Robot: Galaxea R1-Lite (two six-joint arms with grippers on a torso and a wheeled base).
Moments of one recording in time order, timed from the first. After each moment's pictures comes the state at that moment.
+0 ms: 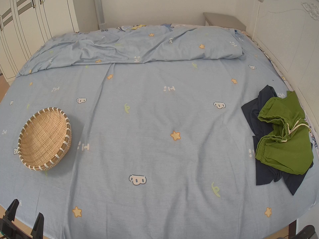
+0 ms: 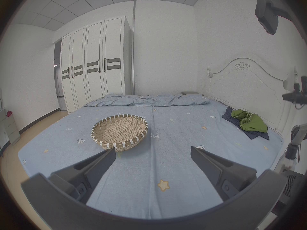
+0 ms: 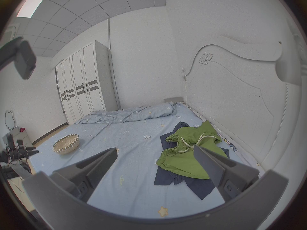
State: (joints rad) left arm -0.01 0.02 -0.02 0.00 -0.03 0.01; right arm 0.06 0.20 -0.43 0.22 0.01 0.06
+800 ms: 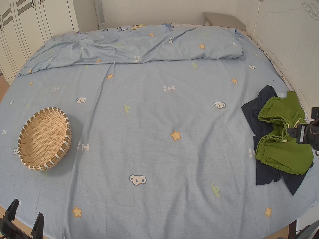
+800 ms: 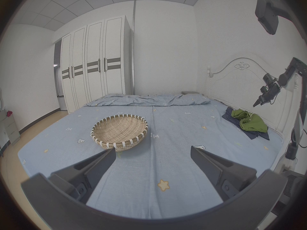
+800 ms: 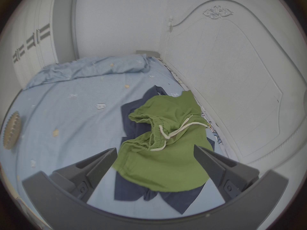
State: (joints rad) left arm -0.01 0.02 -0.02 0.00 -0.03 0.01; right arm 0.04 1.30 -0.72 -0.04 -0.33 0.02
